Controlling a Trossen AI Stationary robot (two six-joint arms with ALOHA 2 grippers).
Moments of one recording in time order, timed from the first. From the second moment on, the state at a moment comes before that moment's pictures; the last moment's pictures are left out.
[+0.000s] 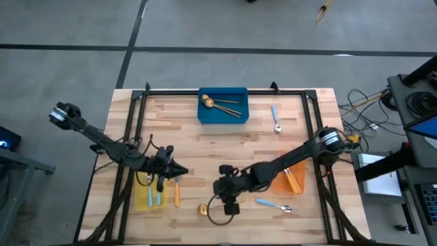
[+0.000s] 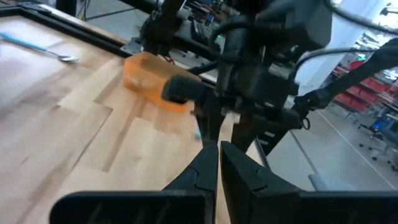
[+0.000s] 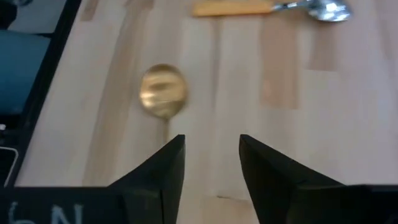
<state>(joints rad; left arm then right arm) -0.53 0.93 0.32 0.47 -0.41 -0.53 0.38 1.97 1.48 -0.36 0.08 0.23</state>
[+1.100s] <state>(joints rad) -0.70 1.44 0.32 1.15 -0.54 -0.48 0.47 2.24 1.59 -0.40 0.20 0.28</state>
